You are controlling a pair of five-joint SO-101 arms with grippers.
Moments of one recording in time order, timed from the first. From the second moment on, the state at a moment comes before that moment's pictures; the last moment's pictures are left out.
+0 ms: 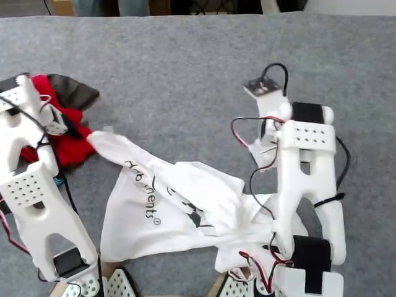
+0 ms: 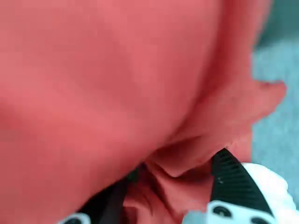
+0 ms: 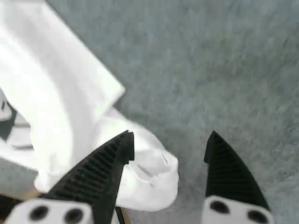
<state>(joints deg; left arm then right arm) -33.5 45.9 -36.7 90.2 1.5 4.7 -14.3 21.6 87.3 24.2</state>
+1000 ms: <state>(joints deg) -28.5 12.6 -15.8 96.2 2.9 -1.4 14.6 3.8 98.6 9.7</state>
